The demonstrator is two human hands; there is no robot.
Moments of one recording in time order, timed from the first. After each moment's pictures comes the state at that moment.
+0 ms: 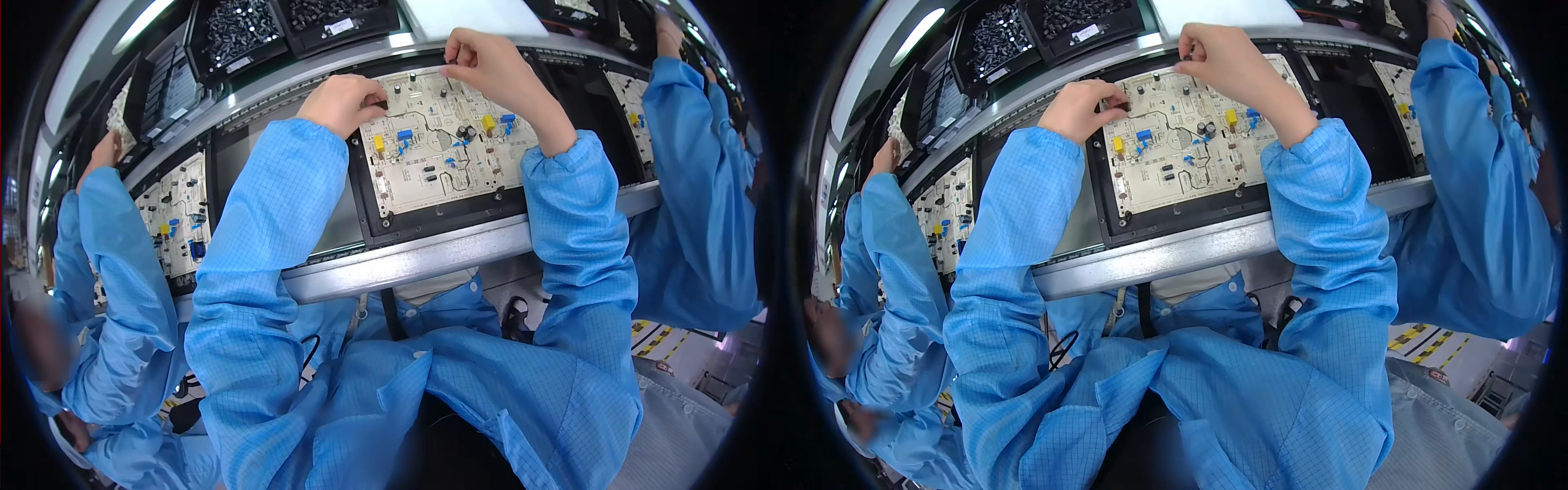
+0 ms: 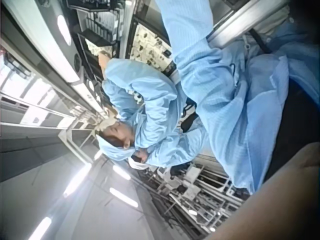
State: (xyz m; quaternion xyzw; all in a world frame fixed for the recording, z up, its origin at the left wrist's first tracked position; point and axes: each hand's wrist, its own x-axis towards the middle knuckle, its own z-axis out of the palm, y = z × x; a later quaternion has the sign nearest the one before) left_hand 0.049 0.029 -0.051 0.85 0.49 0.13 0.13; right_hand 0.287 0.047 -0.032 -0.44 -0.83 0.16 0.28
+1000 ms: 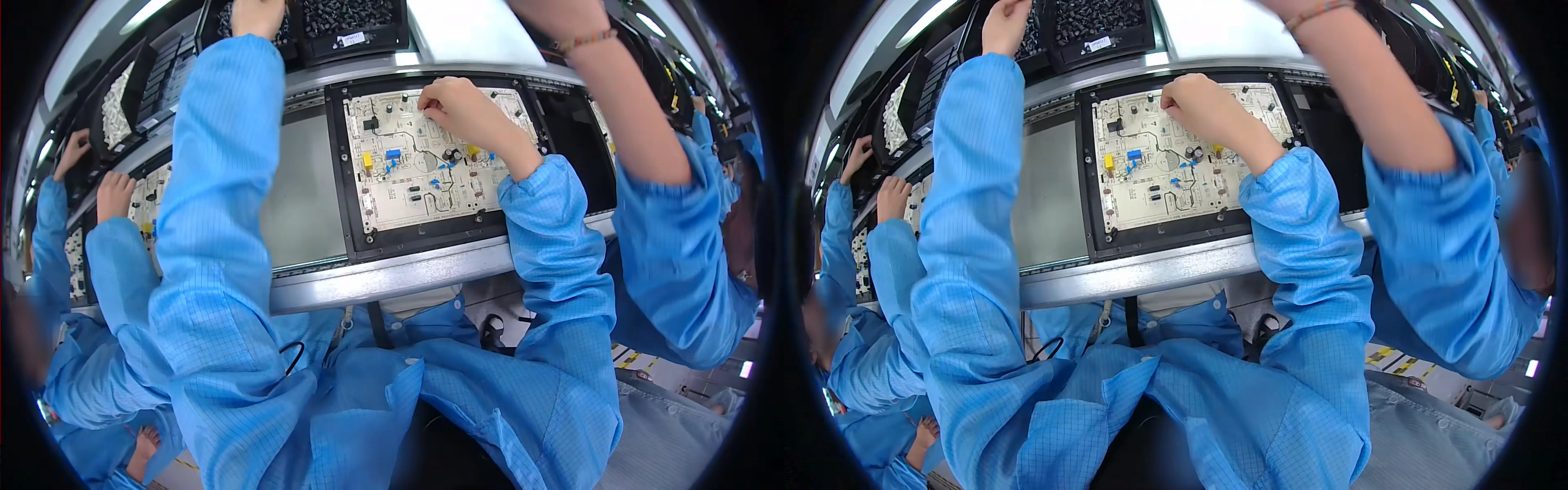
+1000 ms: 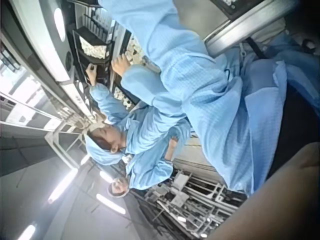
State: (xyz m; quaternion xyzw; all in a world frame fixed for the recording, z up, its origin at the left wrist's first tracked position) left_hand -0.072 0.189 -0.035 0.65 0.53 0.54 0.04; right_hand 0.272 0.047 -0.065 -0.39 -0.89 0.14 0.20
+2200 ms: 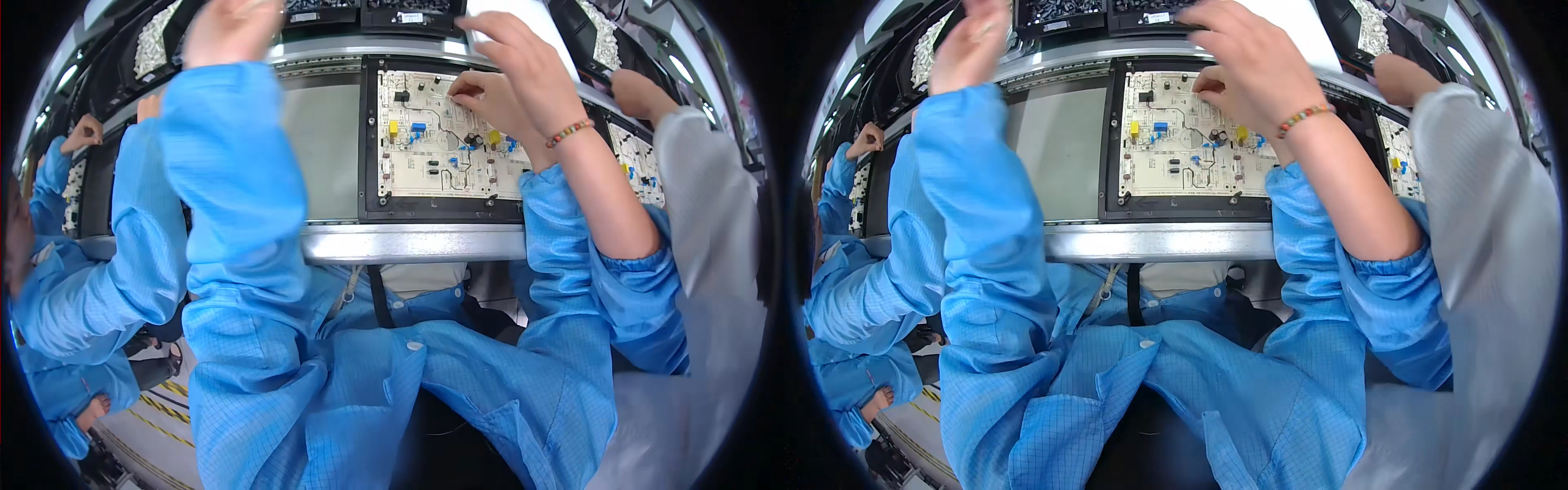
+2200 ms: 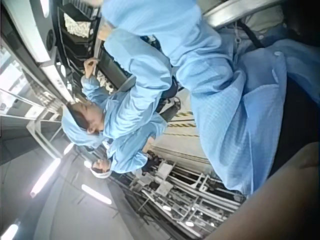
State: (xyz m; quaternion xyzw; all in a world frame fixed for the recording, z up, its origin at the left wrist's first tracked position) left_hand -0.073 0.029 0.004 0.03 -0.03 0.73 0.68; right_hand 0.261 0.049 -0.053 -0.10 -0.91 0.00 0.39
